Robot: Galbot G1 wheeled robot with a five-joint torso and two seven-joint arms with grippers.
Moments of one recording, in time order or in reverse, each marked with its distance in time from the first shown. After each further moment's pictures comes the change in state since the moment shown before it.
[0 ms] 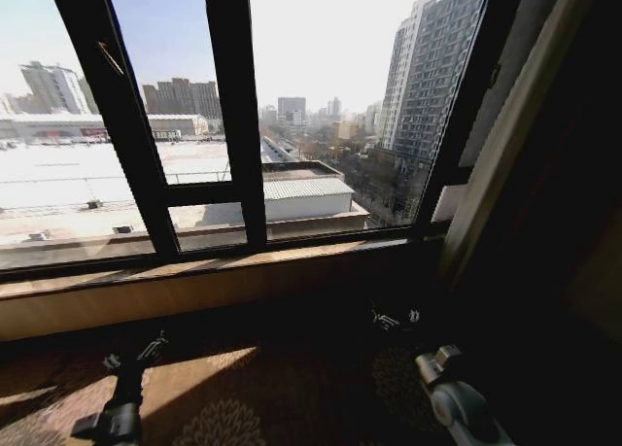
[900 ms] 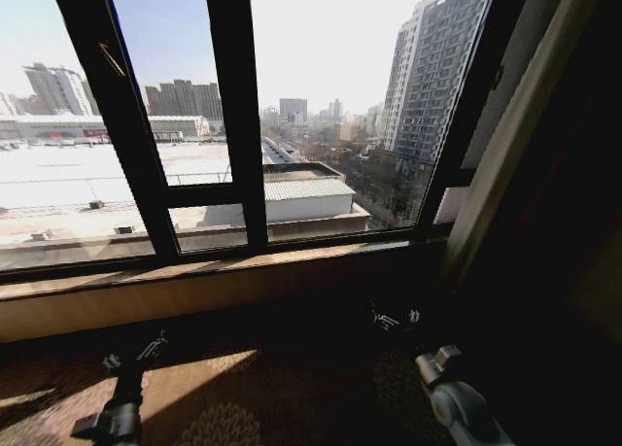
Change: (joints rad) left arm 0.000 0.000 0.000 0.000 0.000 0.000 0.000; right arm 0.000 0.000 0.000 0.000 0.000 0.000 0.000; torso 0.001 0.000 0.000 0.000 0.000
